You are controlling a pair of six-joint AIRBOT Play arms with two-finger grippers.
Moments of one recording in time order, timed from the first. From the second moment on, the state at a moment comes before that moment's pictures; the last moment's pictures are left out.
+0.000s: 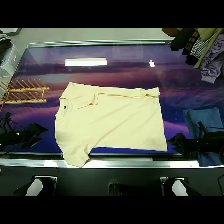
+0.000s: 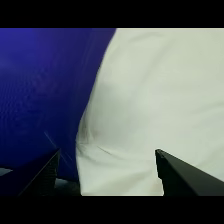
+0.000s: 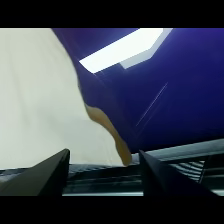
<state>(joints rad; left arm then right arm) 0.57 -0.90 0.58 0.94 -1.21 -1.40 -0.64 -1.04 0.52 2.10 -1.25 -1.81</state>
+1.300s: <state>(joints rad) 0.55 -0.94 0.49 0.94 -1.16 -1.39 -0.64 -1.16 0.40 2.22 -1.20 -1.86</state>
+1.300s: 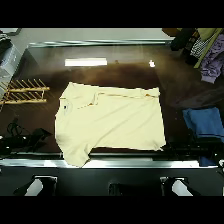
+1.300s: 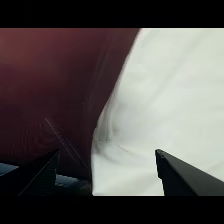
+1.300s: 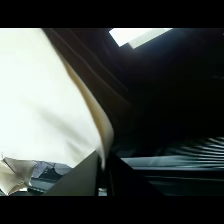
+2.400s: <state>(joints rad) 0.30 -1.09 0.52 0.76 -1.01 -1.30 -0.63 -1.01 0.47 2.49 -1.27 -1.95</state>
